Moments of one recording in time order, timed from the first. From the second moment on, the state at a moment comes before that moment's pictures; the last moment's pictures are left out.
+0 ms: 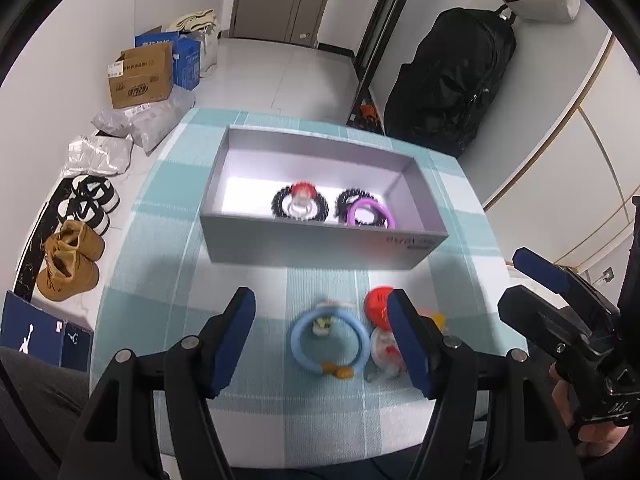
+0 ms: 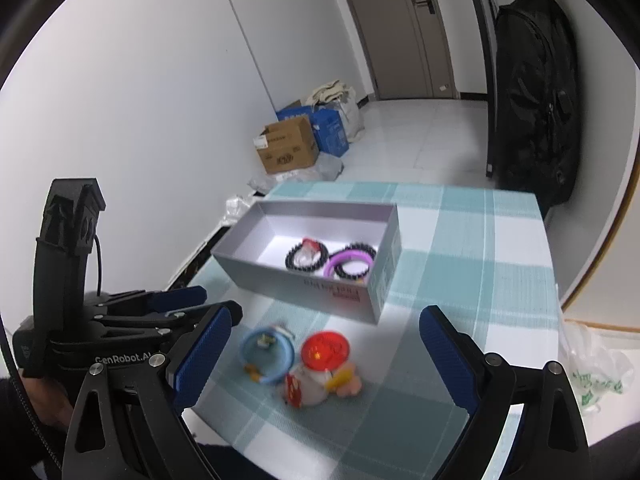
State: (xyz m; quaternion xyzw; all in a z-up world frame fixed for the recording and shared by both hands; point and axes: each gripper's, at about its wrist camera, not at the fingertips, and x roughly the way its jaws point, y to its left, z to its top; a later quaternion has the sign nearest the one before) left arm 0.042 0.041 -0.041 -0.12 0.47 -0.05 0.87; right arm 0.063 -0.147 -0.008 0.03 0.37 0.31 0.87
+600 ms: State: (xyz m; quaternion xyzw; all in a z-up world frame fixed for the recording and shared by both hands) left arm 0.017 0.005 -0.052 -0.09 0.48 -0.11 0.87; right arm 0.056 -0.171 -0.040 0.06 0.44 0.26 0.86
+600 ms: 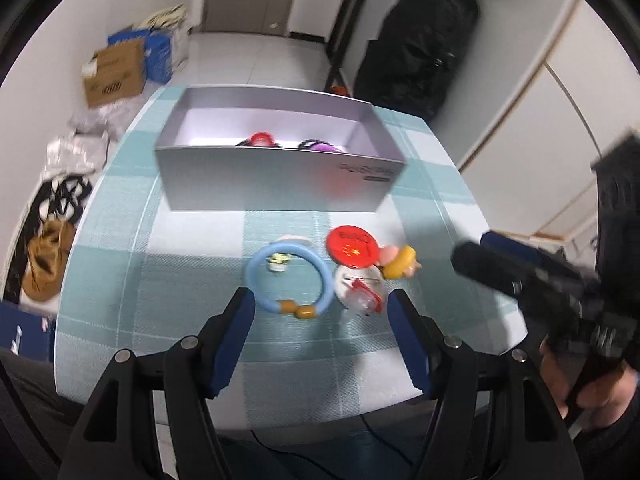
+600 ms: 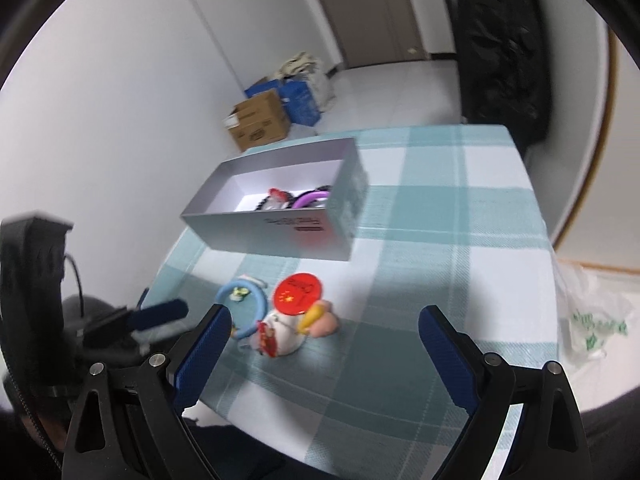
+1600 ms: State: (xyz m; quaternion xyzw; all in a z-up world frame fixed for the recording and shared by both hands) left arm 0.021 -0.035 -0.071 0.00 0.51 -0.15 0.85; right arm 0.063 -0.202 -0.036 0.12 0.43 0.23 0.87
